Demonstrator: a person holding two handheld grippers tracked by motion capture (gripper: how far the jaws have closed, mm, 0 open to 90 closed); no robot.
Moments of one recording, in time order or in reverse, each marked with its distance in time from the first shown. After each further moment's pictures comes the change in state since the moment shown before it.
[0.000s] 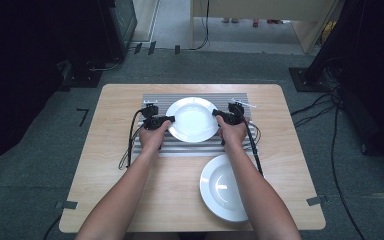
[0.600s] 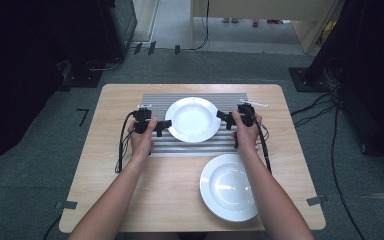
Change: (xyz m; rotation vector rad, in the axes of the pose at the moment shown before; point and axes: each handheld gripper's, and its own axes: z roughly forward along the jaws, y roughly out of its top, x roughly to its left) left arm 0.008 -0.010 -0.041 -0.019 0.052 0.066; right arm -0.010 0.011 -0.047 0.026 0.072 -0.137
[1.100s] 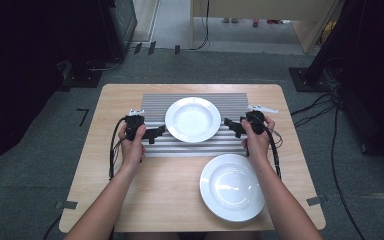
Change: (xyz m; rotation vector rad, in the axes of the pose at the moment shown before) left arm 0.003 -0.016 -0.039 -0.029 0.001 0.088; right arm -0.002 -0.011 -0.045 0.000 -0.039 -0.126
